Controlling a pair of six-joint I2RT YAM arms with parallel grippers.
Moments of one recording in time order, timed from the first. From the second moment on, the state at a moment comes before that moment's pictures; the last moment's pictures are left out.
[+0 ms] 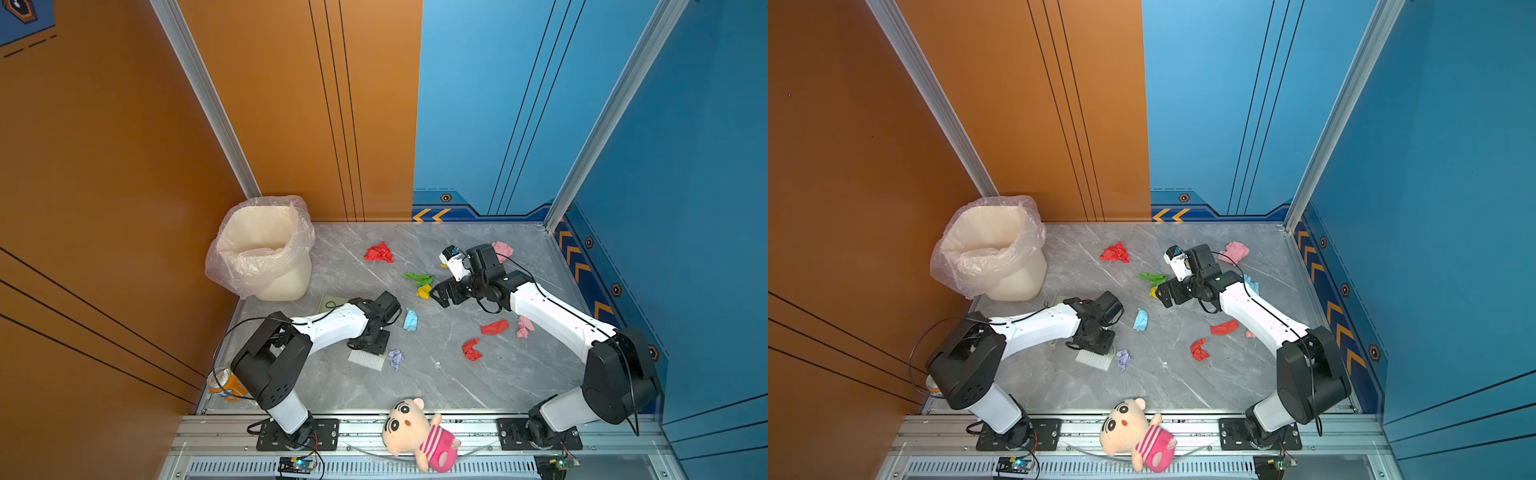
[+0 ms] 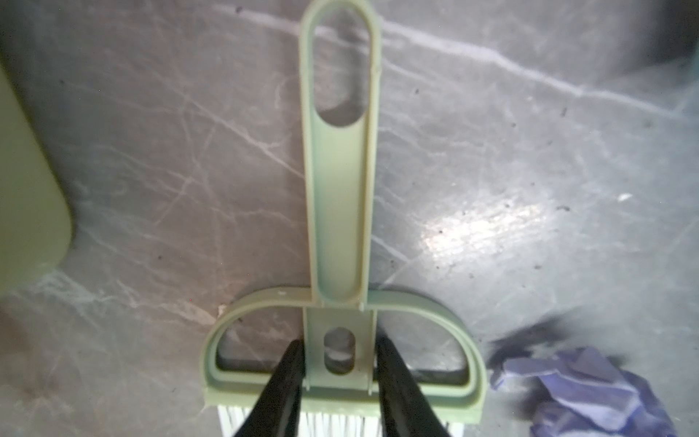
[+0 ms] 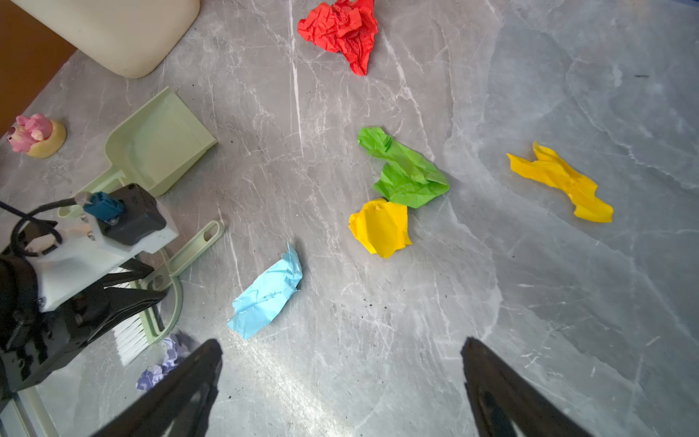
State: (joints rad) left arm -0.70 1.65 0.94 -0.75 -0.10 -0.41; right arm 0.45 1.51 1.11 -0.44 -0.27 0.00
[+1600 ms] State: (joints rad) left arm -0.68 1.63 1.20 -0.77 0.19 0.04; right arm 0.38 1.57 1.27 -0.82 -0.81 -0.55
